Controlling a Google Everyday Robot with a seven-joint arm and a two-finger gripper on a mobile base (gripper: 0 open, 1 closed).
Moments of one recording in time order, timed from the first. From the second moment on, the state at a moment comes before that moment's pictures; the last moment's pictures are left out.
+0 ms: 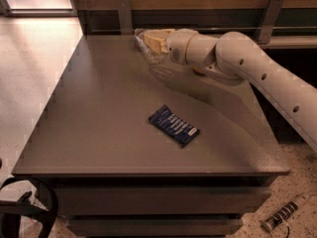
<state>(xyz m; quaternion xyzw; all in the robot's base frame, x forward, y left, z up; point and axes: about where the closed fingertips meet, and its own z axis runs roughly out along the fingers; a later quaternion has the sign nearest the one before) 0.731 0.009 0.927 -0.33 0.65 0.28 0.63</state>
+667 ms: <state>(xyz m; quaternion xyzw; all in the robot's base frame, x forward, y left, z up) 0.730 0.014 0.928 -0.33 0.65 0.28 0.63</state>
